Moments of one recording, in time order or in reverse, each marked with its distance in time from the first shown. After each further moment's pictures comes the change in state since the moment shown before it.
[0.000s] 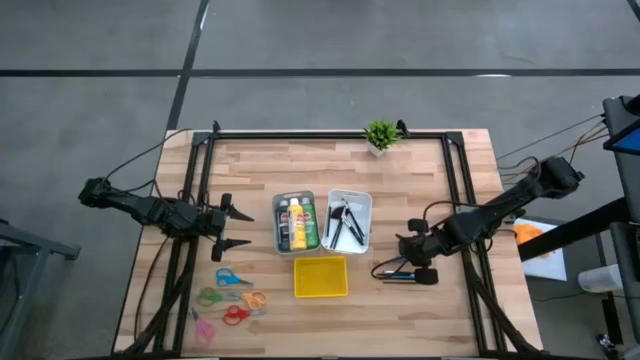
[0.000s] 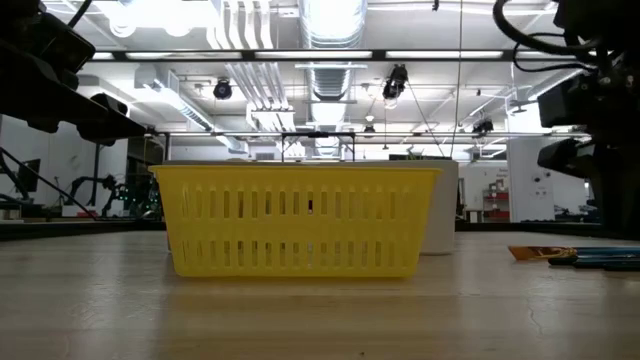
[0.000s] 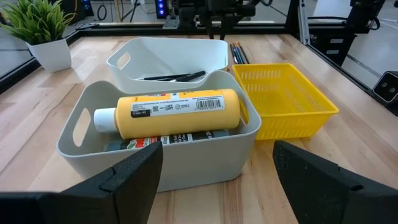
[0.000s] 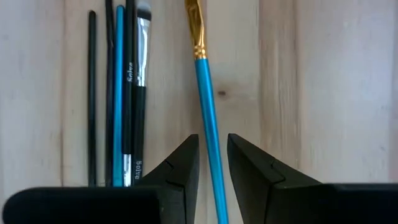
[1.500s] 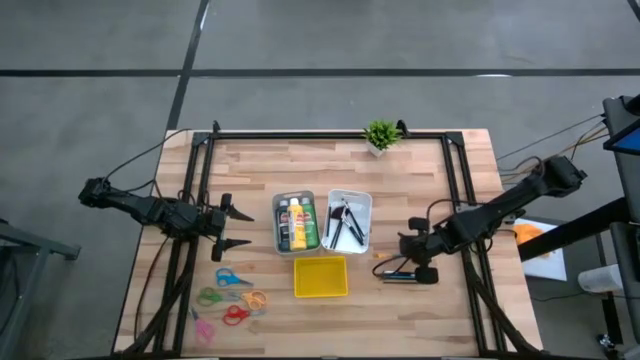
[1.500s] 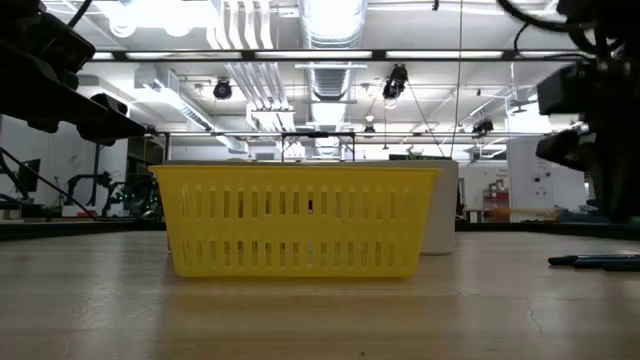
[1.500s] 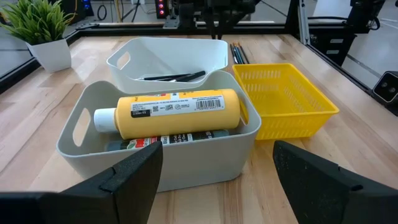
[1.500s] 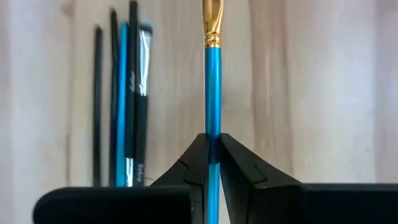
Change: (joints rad) left arm 0.000 0.000 0.000 0.000 0.000 0.000; right arm -0.001 -0.047 0.001 -0.009 0.019 0.004
